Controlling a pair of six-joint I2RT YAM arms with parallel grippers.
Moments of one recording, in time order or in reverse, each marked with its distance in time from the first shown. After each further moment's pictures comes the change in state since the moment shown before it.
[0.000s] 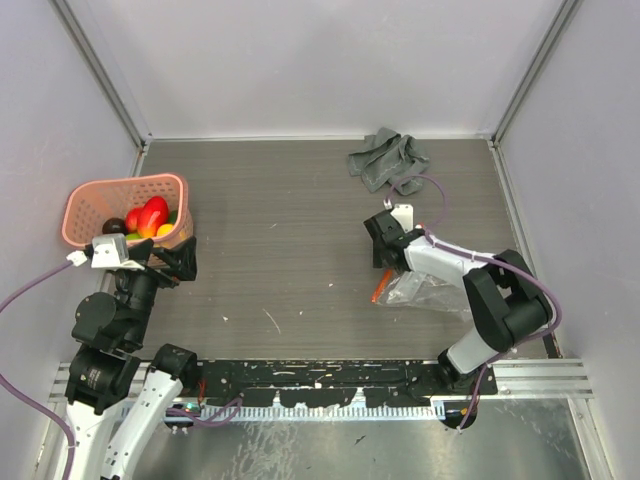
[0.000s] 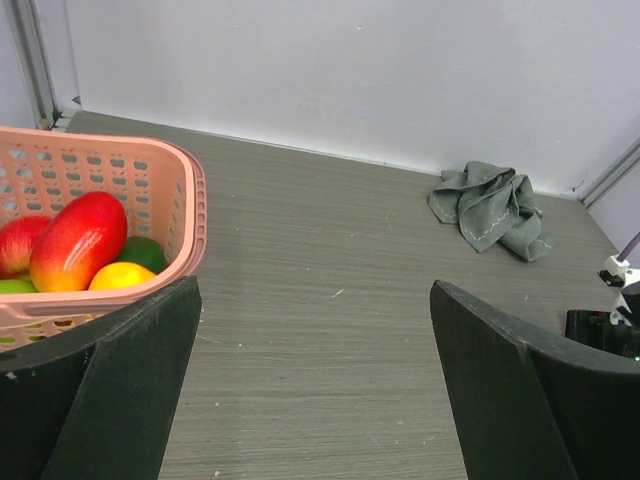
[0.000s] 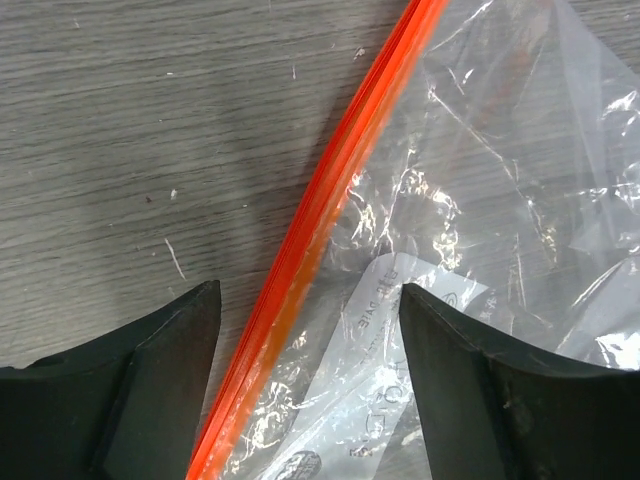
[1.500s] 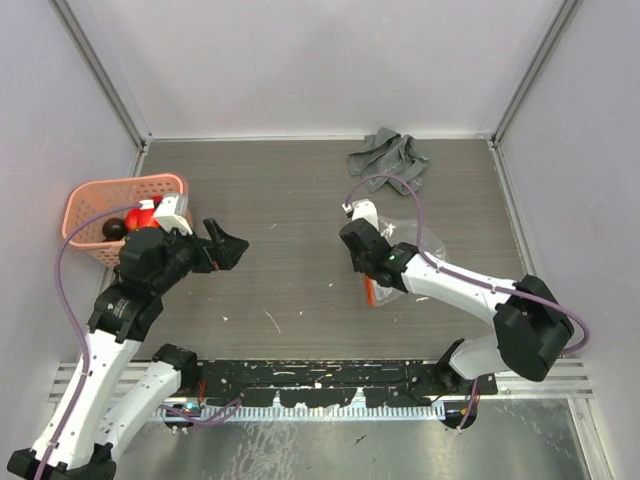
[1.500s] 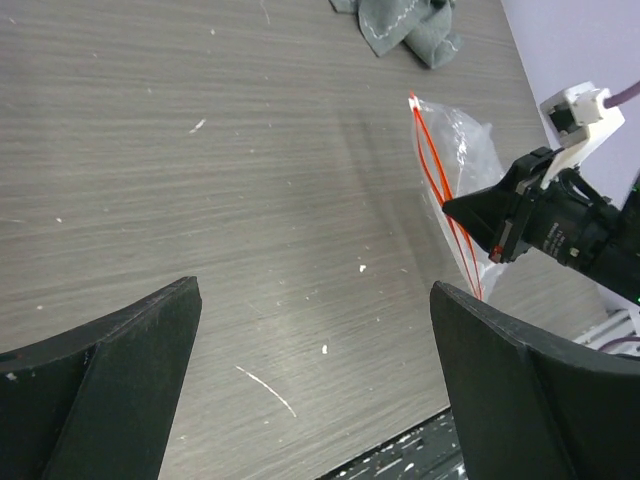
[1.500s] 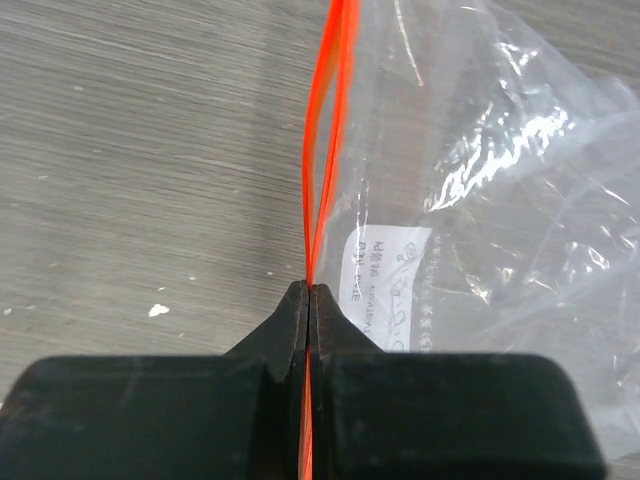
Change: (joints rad) left arm -0.004 0.401 0.101 -0.113 0.380 -0.188; right arm 0.248 -0.150 0.021 0.092 -0.056 -0.141
